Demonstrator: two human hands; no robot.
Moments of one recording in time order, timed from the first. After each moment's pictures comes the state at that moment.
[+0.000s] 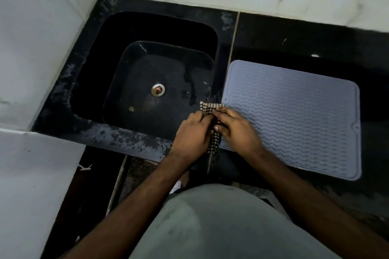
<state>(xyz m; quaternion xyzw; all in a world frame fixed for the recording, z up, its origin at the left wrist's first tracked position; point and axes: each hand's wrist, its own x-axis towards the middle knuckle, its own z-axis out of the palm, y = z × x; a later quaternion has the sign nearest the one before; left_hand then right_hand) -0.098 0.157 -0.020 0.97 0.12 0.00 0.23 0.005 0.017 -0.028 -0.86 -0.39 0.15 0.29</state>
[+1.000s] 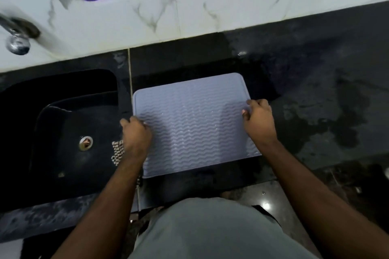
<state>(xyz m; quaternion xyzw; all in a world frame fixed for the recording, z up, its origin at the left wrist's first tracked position) 0.037 0.091 -0.016 0.91 0.35 -0.03 0.24 0.119 -0.238 -0.025 -0.97 -0.01 0.02 0.25</state>
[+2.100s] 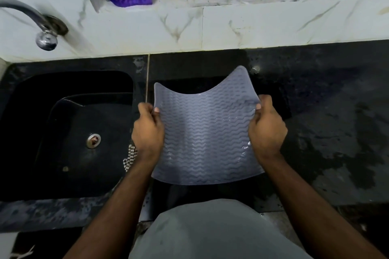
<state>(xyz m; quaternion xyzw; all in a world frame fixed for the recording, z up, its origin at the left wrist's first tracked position) 0.058 0.081 0.016 0.88 0.32 0.16 0.31 0.139 -0.184 0.040 -0.95 -0.01 -0.10 0.30</state>
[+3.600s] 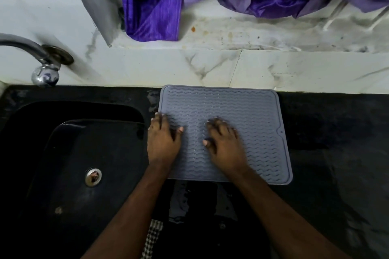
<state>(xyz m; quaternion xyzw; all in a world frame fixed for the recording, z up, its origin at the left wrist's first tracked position) 0.209 0.176 -0.058 0.93 0.28 0.04 0.25 0.274 -0.018 -0.059 -0.94 -0.28 0.09 0.18</state>
